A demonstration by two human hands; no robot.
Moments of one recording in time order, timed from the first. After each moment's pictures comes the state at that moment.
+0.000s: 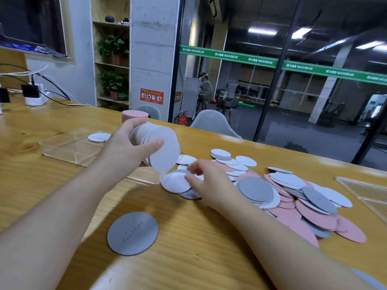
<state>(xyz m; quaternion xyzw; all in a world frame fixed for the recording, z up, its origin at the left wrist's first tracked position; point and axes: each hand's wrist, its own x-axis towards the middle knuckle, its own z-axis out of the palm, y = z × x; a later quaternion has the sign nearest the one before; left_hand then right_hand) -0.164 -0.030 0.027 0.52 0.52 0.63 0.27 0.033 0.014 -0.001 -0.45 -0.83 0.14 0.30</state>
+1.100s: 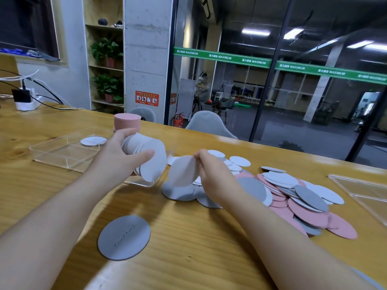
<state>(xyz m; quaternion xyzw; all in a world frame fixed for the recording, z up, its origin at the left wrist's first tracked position) -0.163 -0.028 0.019 0.51 0.58 0.60 0.21 0.047 0.017 0.021 -0.46 -0.84 0.11 0.25</state>
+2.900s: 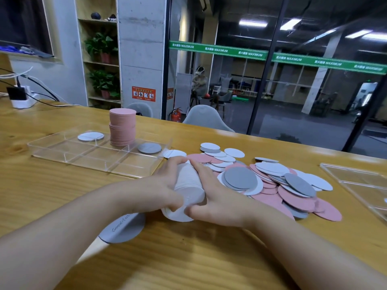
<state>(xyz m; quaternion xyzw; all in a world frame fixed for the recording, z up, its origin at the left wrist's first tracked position) -0.078 -0.078 0.039 0.71 0.62 0.17 0.28 0.084 -0.038 0.012 -0.40 -0.86 0.28 0.15</state>
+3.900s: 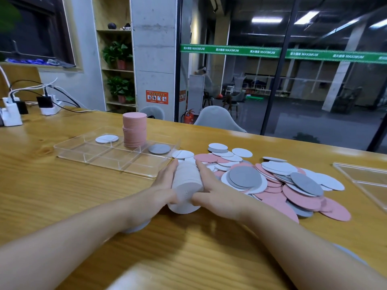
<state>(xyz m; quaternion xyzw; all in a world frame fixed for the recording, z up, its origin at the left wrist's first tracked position) -0.091 -0.061 -0.001 0.64 0.59 0.35 0.34 0.079 -0.034 0.009 -0.40 -0.82 0.37 0.16</state>
